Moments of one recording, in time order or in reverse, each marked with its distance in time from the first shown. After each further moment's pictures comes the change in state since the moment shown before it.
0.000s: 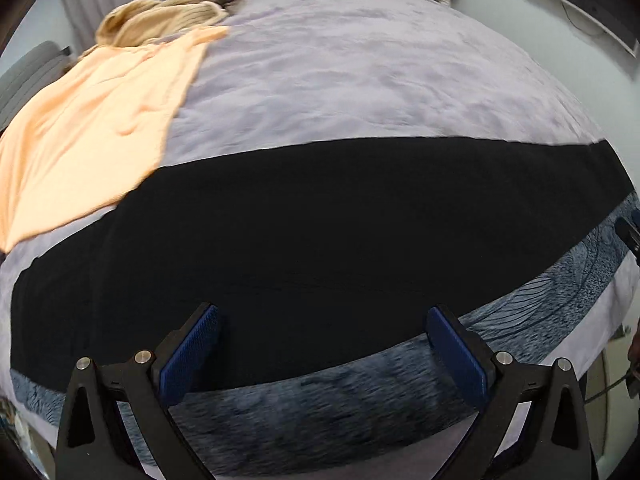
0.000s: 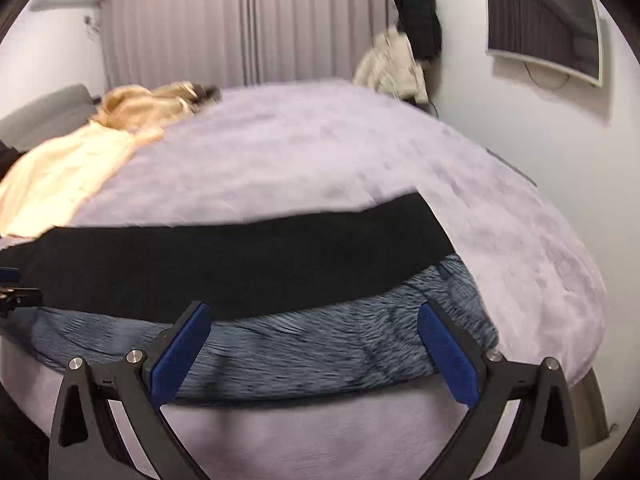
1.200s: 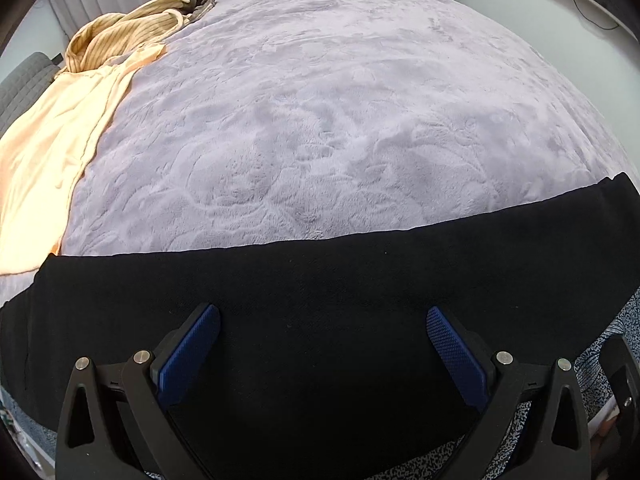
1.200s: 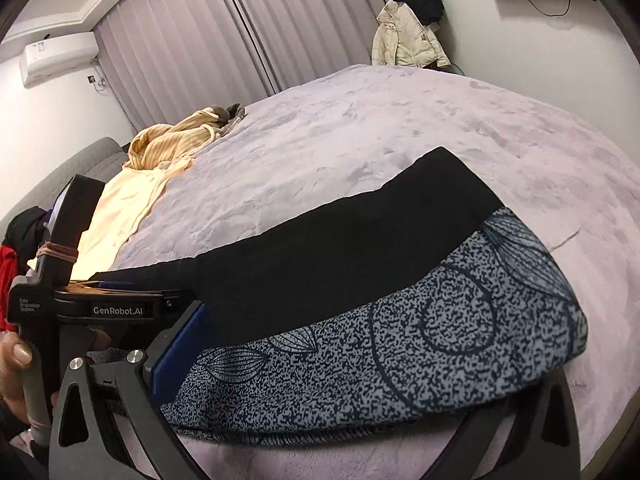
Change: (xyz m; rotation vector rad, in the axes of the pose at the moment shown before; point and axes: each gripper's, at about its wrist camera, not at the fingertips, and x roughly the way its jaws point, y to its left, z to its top) left arm 0.038 -0.107 0.066 -0.032 0.016 0.043; right arm 0.036 -0.016 0.001 0.195 -0.037 0.270
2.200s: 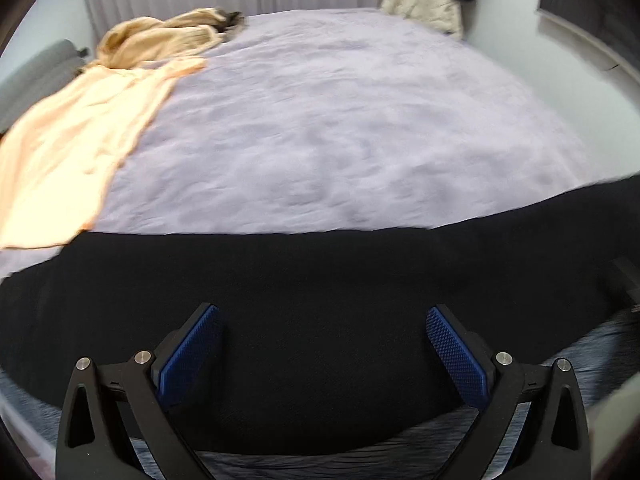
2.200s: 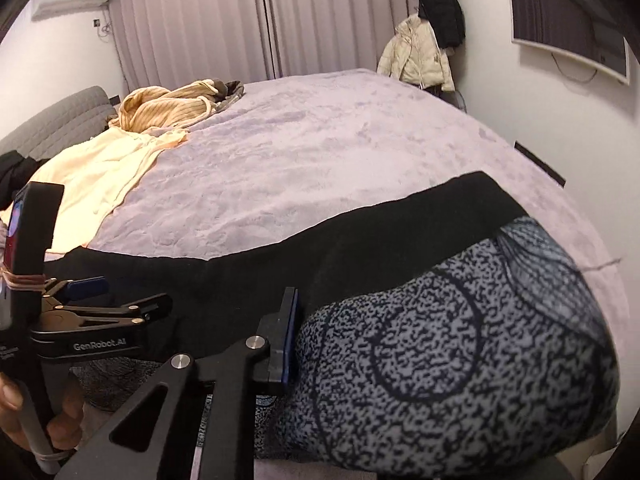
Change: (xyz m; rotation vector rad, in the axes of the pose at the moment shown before) left arm -0.025 0.027 -0.018 -0.089 -0.107 0.072; right arm -0.014 0.071 0.036 -0.212 0.041 -0.167
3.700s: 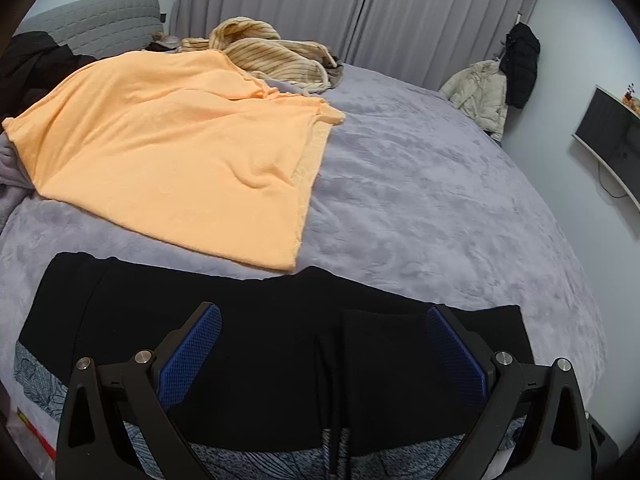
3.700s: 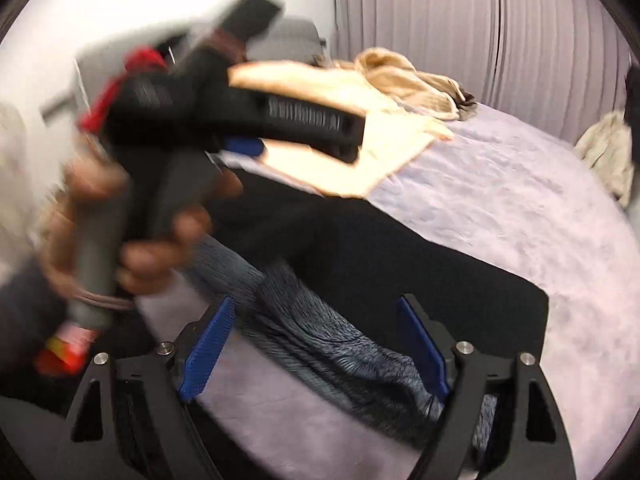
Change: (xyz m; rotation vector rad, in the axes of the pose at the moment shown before) left arm -0.099 0.257 -0.005 -0.286 -0.176 -0.191; right arm -0.049 0.269 -0.021 -0.459 0.027 0.521
